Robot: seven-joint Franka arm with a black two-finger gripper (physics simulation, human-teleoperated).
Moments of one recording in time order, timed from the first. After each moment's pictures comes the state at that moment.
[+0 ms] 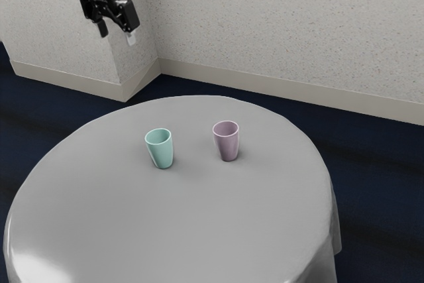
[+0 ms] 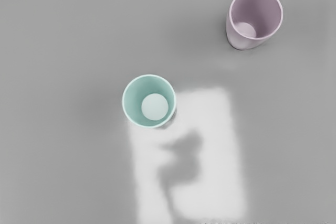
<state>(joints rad) -0.34 0.13 0.40 -1.28 -0.02 1.51 0.19</state>
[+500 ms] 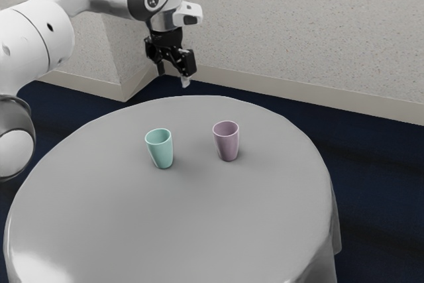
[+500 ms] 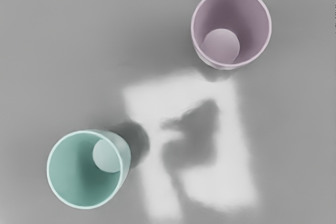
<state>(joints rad) -0.30 0.48 0.30 -1.18 -0.07 1.67 0.17</state>
